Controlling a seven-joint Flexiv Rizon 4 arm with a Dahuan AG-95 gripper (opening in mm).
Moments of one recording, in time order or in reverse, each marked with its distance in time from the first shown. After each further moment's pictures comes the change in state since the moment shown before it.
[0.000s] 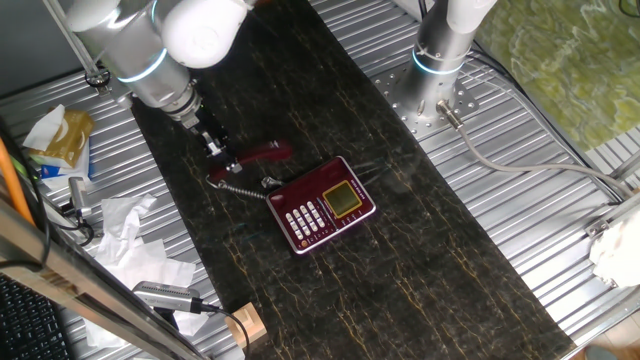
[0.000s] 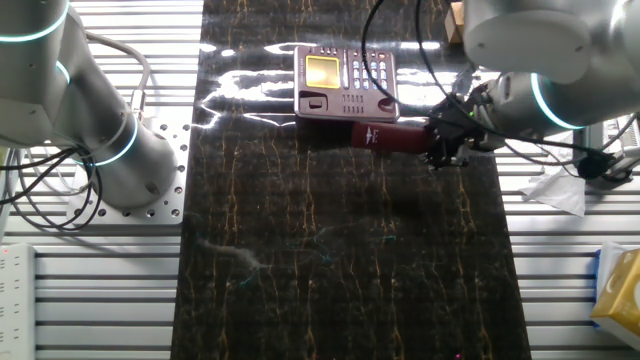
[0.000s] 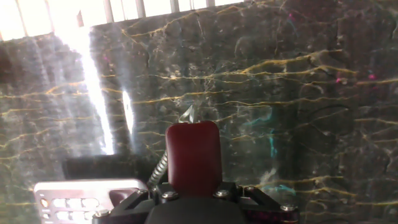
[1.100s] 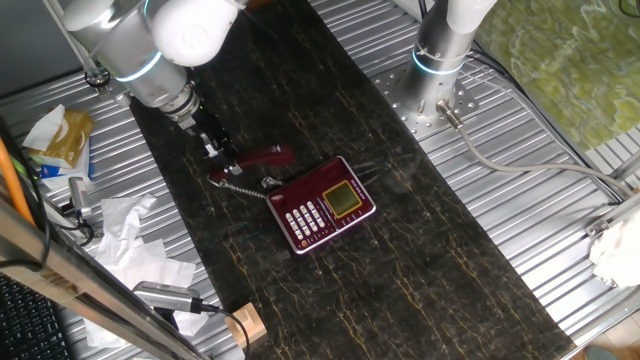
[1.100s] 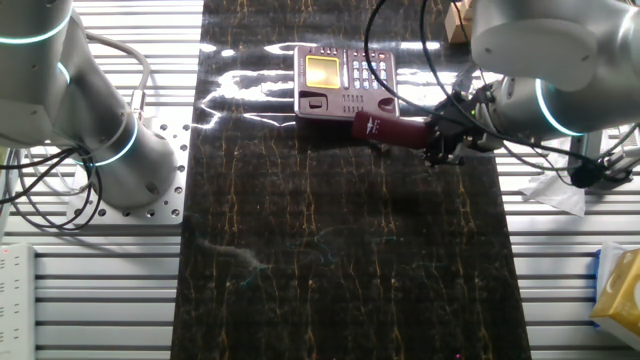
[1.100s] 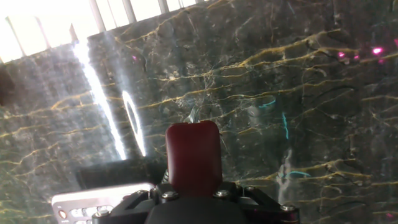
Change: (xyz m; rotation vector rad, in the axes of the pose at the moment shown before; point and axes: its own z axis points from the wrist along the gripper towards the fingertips) arm 0.002 0.003 0.000 -0.027 0.019 0.079
